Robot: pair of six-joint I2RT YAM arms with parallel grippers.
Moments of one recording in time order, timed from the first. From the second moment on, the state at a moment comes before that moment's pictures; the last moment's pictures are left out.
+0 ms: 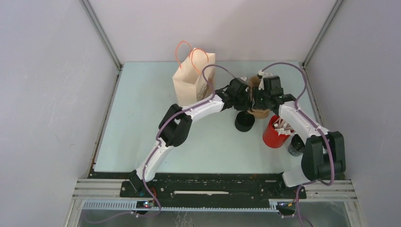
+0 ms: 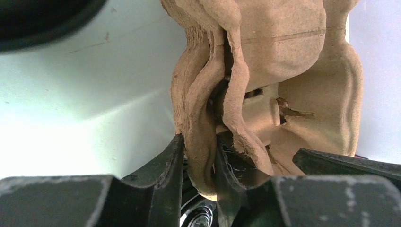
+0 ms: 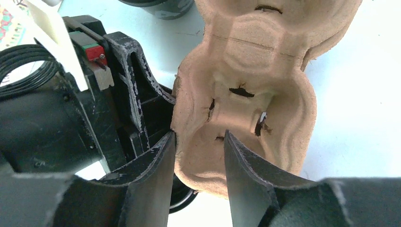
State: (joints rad) left arm -0.84 2.42 2.08 -0.37 0.09 -0.72; right arm 0.21 1.50 1.09 -0.40 -0.01 0.15
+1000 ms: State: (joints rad) left arm -0.84 2.42 2.08 -0.38 0.12 -0.73; right arm 0.12 1.30 1.04 -0.49 -0.34 -0.44
